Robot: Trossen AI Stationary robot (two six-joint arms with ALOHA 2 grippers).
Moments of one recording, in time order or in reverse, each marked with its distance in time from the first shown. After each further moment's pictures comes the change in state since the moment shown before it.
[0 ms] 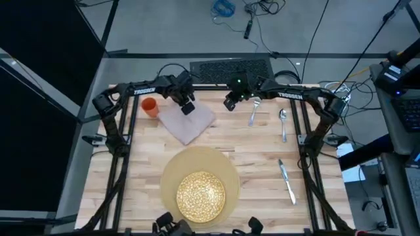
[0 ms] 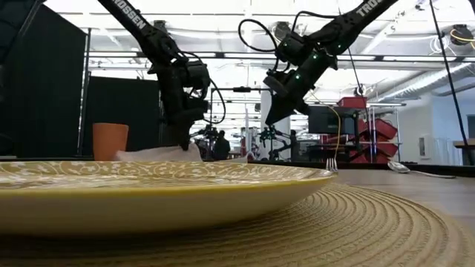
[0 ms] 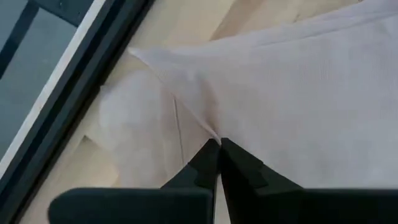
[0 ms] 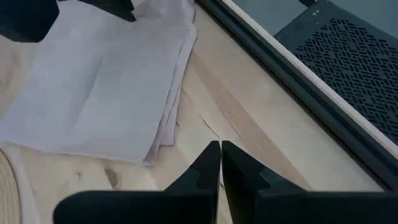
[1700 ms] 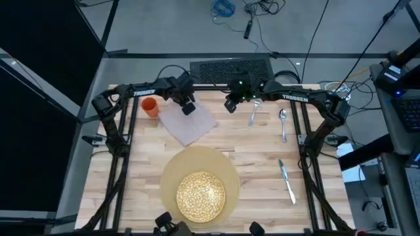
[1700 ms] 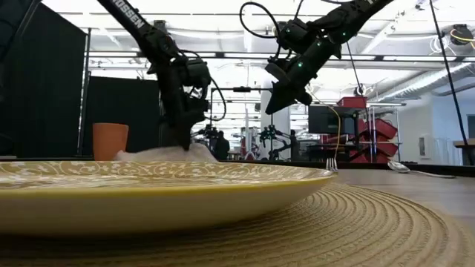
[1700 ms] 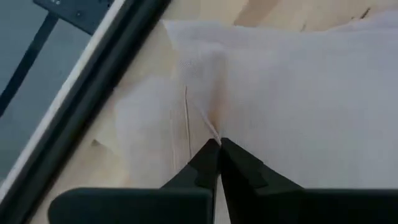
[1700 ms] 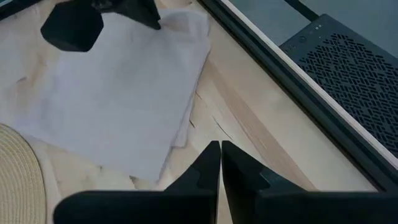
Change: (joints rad) left arm -0.017 -0.014 -0.018 0.040 -0.062 -0.017; right arm 0.046 -0.070 0.000 -0.042 0.030 -0.011
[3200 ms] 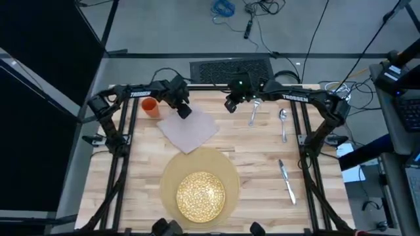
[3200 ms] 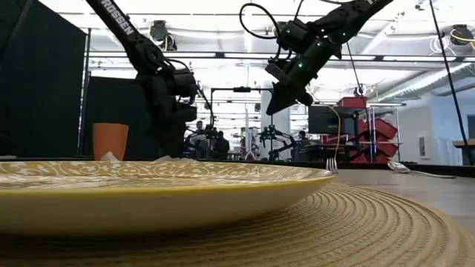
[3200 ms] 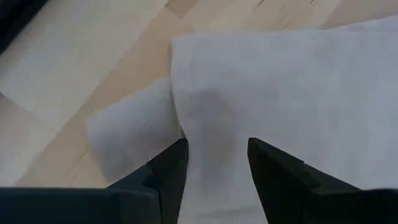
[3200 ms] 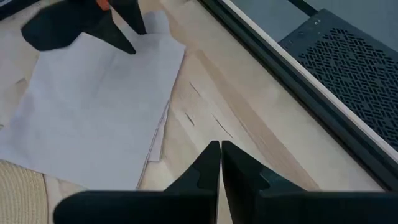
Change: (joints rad) left arm 0.063 -0.029 -0.164 0.092 0.248 -0.087; right arm -0.001 0.000 0.000 -0.009 0.002 0.022
